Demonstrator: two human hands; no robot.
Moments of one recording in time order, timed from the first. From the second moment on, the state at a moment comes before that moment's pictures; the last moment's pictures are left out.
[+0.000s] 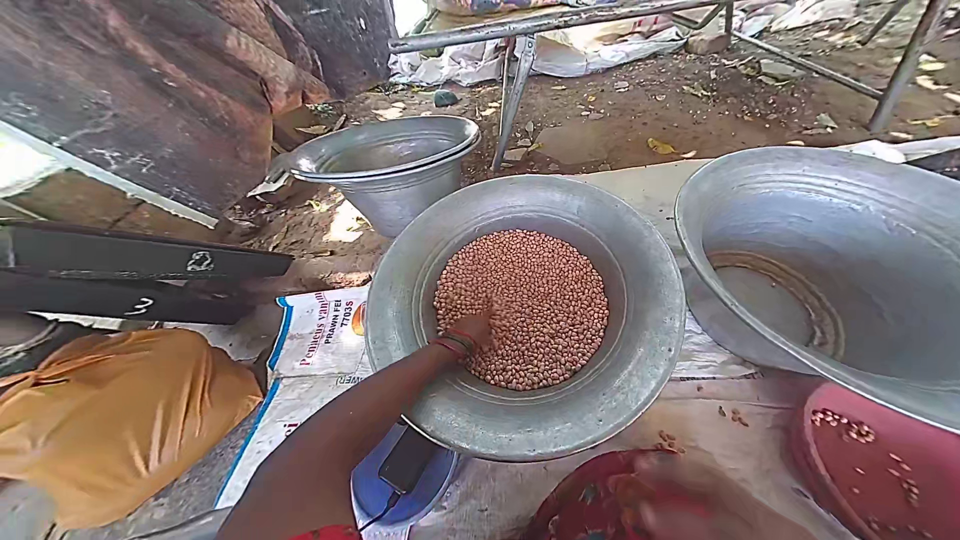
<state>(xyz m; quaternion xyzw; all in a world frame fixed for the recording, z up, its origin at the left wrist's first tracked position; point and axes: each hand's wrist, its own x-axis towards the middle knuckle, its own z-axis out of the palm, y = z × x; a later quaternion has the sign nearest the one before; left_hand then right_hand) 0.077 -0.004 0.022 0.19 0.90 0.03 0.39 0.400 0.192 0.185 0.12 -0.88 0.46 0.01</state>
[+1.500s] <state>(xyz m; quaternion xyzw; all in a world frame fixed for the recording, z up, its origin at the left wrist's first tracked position) 0.019 0.083 -0.010 0.21 0.86 0.38 0.28 0.286 0.170 0.043 -0.01 -0.97 0.11 0.23</state>
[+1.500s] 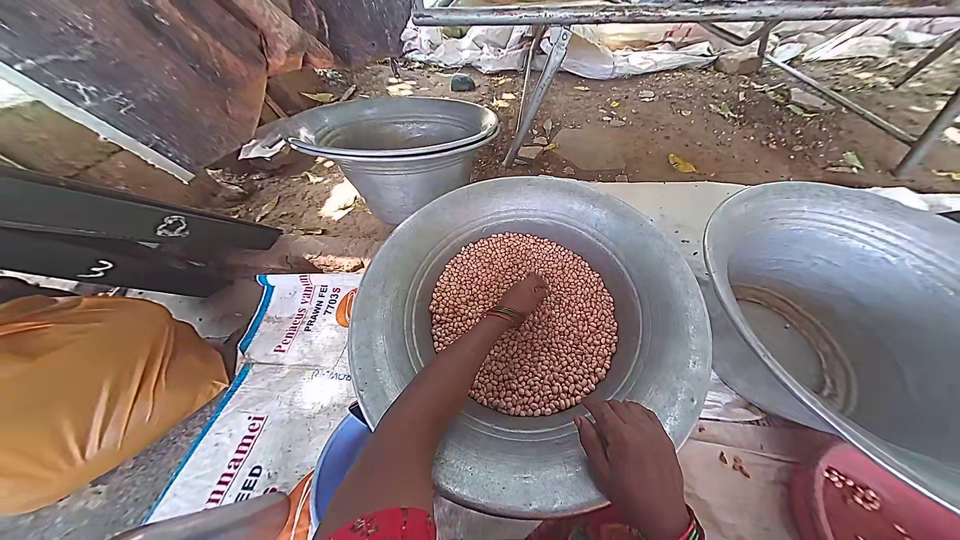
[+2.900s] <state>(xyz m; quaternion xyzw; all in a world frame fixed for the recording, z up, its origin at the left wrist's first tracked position) 0.101 0.139 0.008 0.34 0.84 0.20 0.37 0.288 0.170 0.045 -0.01 -0.96 0.12 0.24</state>
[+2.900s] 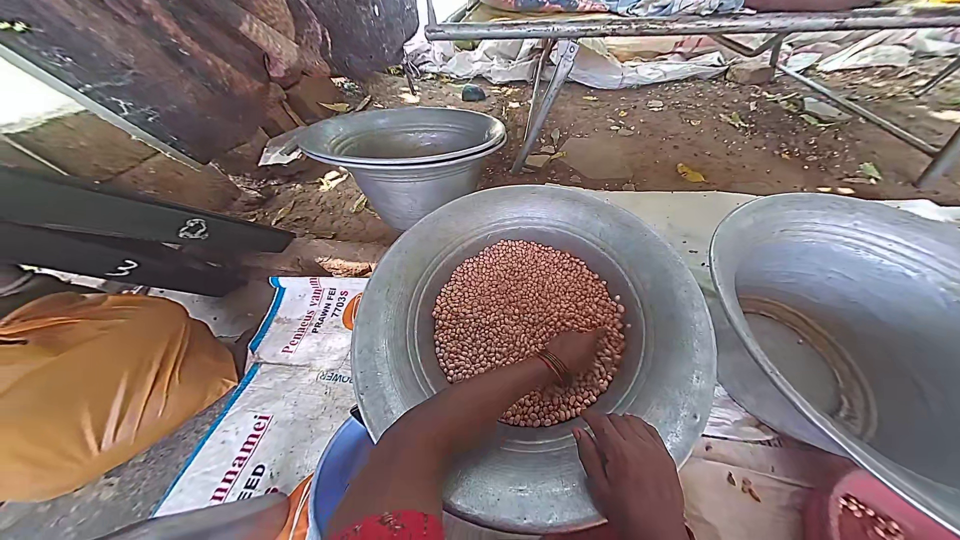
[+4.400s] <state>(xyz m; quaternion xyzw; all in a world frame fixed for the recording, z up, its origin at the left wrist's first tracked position) -0.031 0.079 0.000 0.13 0.94 0.21 0.22 0.288 0.170 0.048 -0.02 -0.96 0.12 0.25</state>
